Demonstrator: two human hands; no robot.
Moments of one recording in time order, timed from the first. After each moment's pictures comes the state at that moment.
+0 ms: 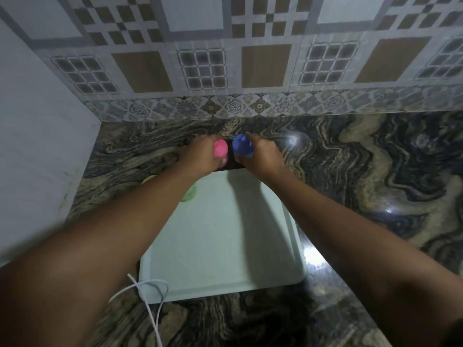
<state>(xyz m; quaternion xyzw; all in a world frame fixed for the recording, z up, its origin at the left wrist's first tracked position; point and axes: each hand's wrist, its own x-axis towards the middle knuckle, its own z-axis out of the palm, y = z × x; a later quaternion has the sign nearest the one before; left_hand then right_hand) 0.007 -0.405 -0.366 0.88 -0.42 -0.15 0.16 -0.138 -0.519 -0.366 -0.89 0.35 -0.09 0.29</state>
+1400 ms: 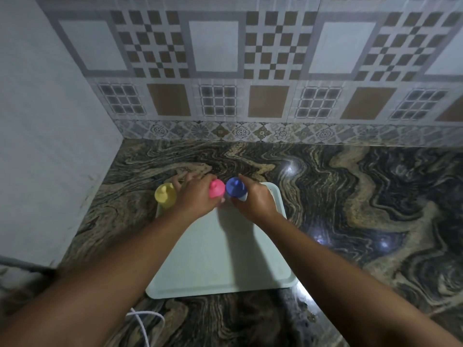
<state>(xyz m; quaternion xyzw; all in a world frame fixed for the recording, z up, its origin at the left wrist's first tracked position) -0.041 -0.320 -0.367 0.91 -0.40 -0.05 0.11 -0.180 -0.444 -0.375 -0.88 0.32 -0.13 0.33</state>
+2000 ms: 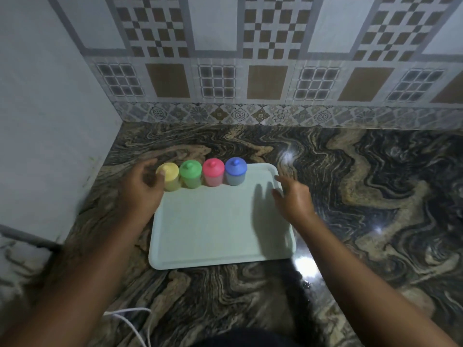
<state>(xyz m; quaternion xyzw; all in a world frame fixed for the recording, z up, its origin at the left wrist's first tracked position) -0.040 -0.206 -0.346 0.86 -0.21 0.02 0.47 -0.278 -0.459 -0.383 -0.85 0.42 -0.14 0.28</state>
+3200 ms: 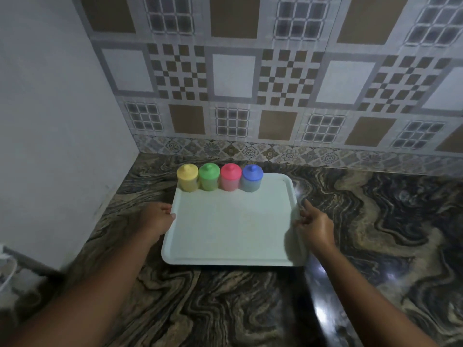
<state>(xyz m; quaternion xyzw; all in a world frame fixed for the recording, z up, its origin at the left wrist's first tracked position) 0.014 -0.225 -0.378 0.88 -0.05 -0.21 0.42 -0.276 -0.488 -0.368 -0.76 0.49 -0.20 0.38</state>
